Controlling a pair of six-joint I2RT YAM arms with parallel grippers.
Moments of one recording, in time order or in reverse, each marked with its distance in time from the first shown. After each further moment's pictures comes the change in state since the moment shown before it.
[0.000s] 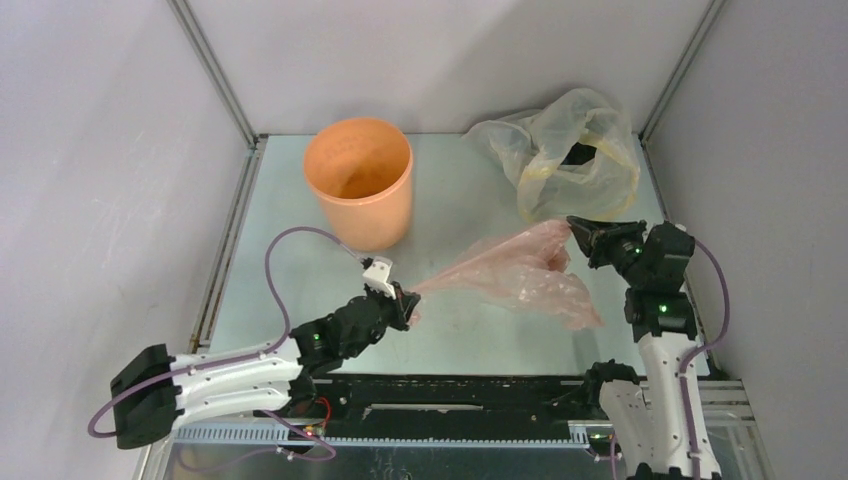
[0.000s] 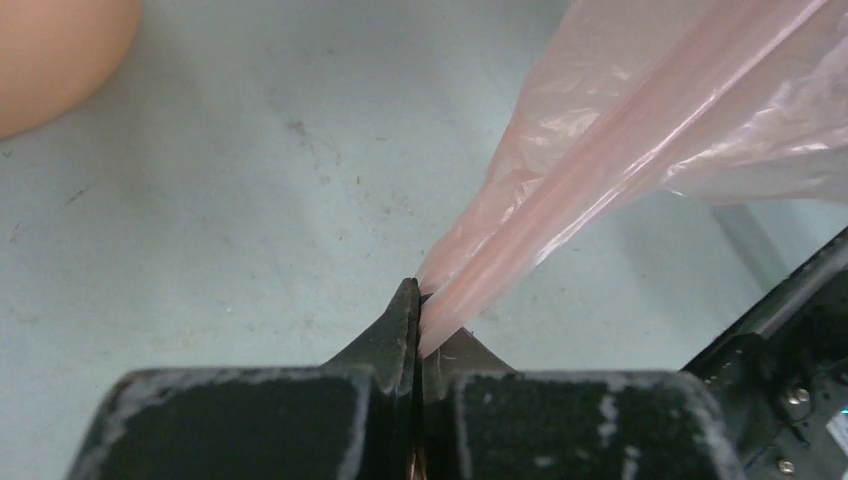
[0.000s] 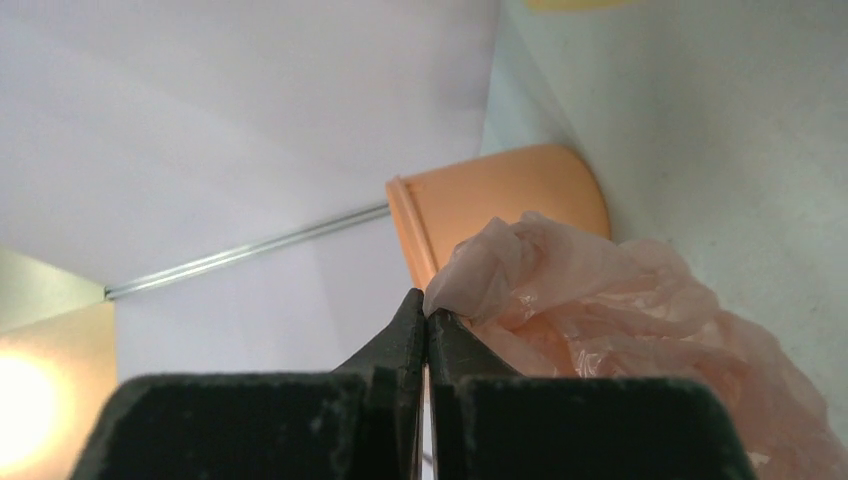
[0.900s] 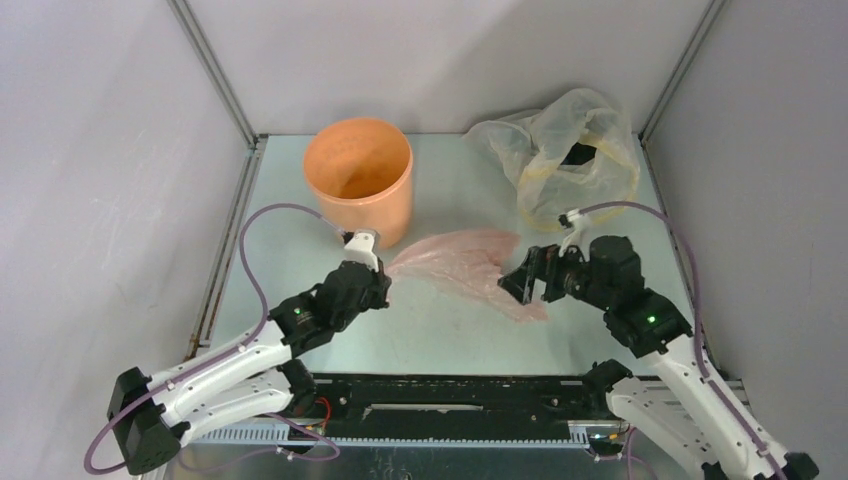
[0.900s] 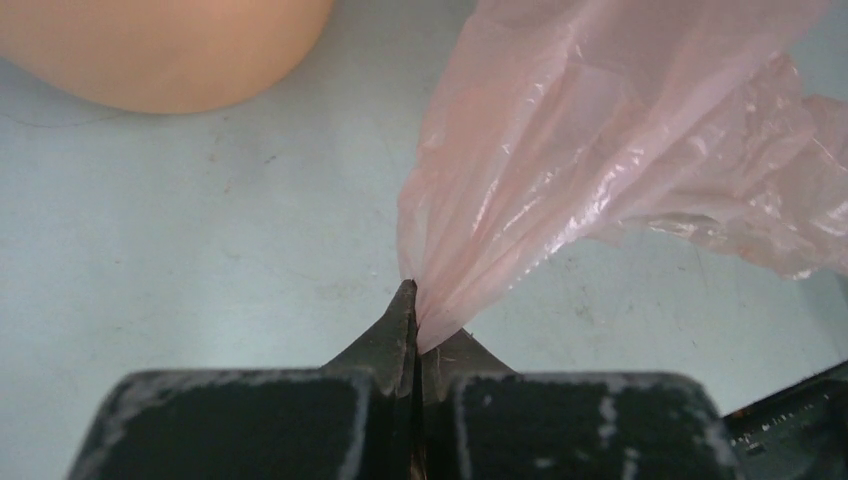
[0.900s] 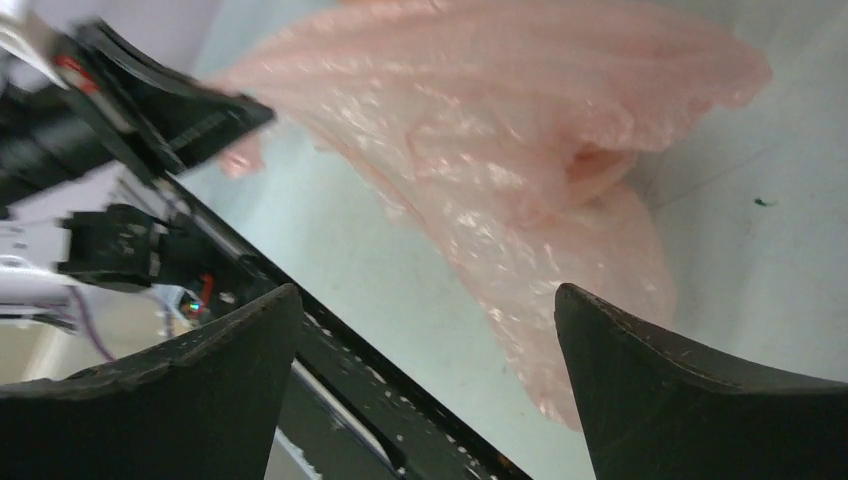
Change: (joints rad) left arm 0.200 -0.061 0.270 -0.543 0.051 -0.002; right arm 0.516 0.010 0.088 -0.221 0.022 -1.146
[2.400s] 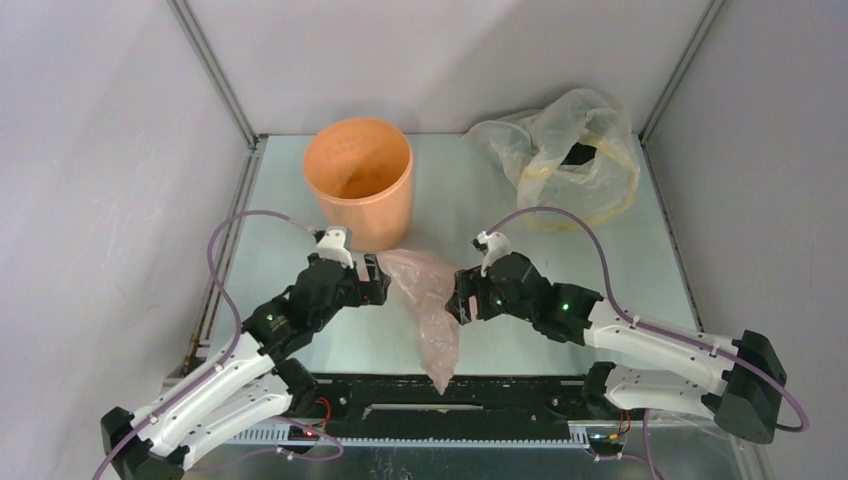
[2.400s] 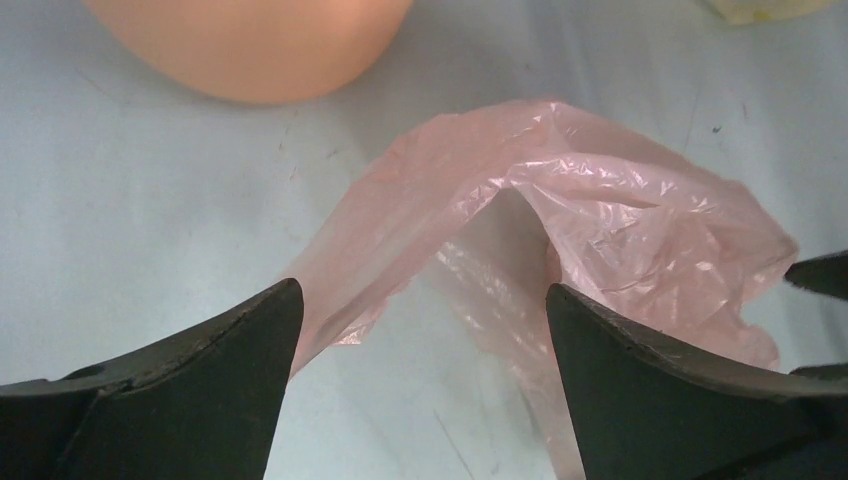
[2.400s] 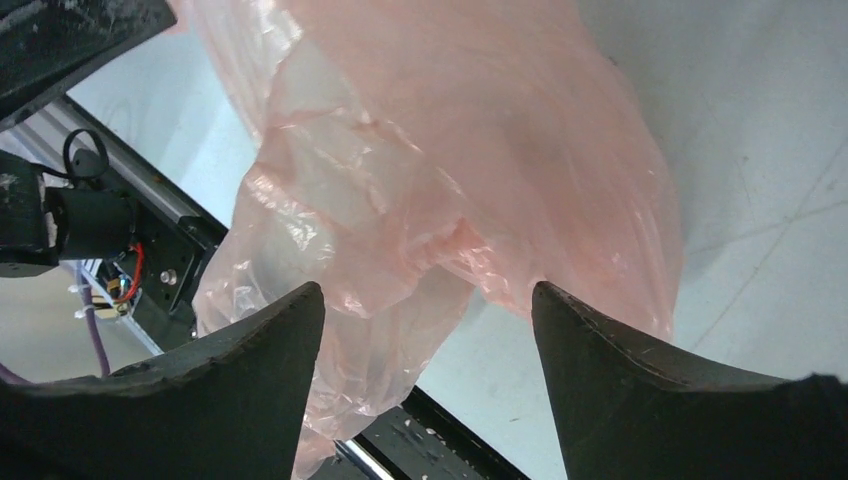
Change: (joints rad) left arm 0.160 -0.145 0.021 -0.114 0.071 0.016; right arm 0.574 0.399 -0.037 0.251 0.441 0.140
